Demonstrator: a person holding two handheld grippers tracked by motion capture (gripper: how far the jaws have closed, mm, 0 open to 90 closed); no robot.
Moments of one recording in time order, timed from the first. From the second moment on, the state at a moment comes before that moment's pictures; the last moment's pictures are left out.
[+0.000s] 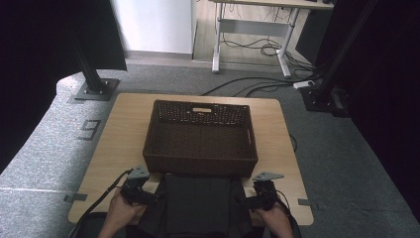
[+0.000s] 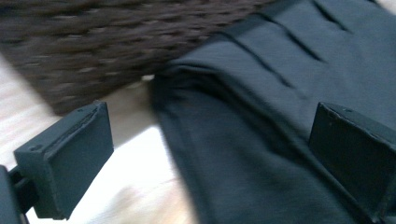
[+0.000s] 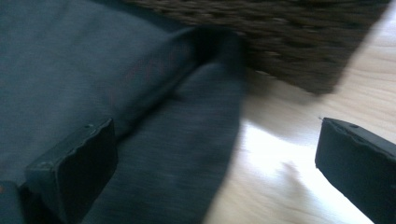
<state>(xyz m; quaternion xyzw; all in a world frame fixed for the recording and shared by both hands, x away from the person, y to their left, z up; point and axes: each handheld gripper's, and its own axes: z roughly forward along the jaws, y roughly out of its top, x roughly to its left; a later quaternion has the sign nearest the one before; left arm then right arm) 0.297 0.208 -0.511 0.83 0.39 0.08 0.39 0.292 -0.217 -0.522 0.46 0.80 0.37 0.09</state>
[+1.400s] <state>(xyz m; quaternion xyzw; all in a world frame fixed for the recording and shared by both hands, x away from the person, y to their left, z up) 0.288 0.171 -0.536 0.85 0.37 -0.02 0.37 0.303 -0.155 -0.534 0.41 0.83 0.36 -0.08</state>
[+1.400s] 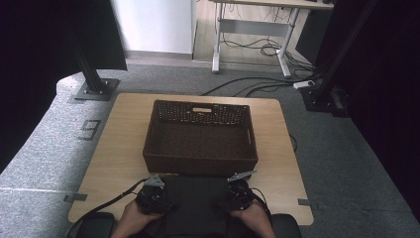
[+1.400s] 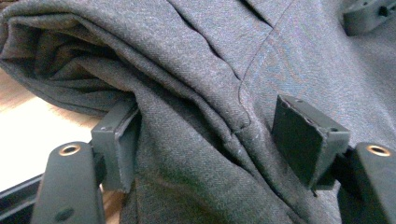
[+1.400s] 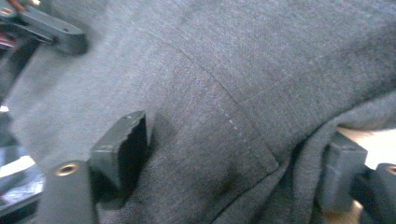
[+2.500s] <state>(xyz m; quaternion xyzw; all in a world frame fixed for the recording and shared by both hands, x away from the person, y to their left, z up) 0.289 0.176 -0.524 0.83 0.34 -0.04 0.45 0.296 -0.139 -0.530 0.34 0.82 0.46 -0.09</state>
